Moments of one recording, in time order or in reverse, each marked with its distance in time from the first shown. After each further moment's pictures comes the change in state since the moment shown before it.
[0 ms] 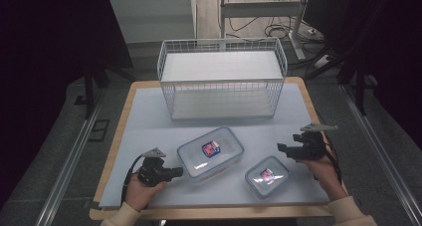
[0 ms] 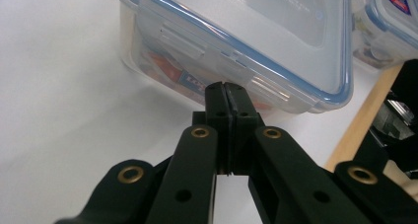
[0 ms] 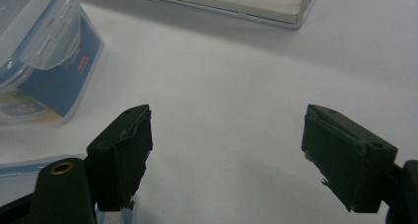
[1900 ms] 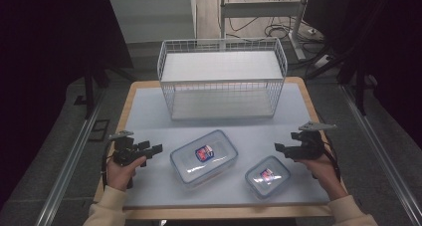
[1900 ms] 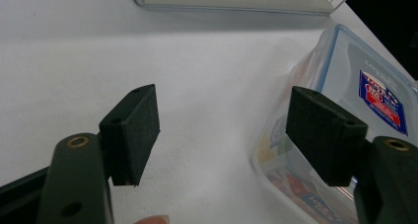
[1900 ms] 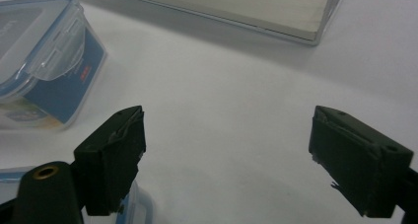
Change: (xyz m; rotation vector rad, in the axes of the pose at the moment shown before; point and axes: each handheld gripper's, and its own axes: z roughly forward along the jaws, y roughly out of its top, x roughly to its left) left arm 0.071 0.014 -0.046 -0.245 0.143 -0.180; right arm 0.007 0.006 -0.002 -0.023 0.045 -0.033
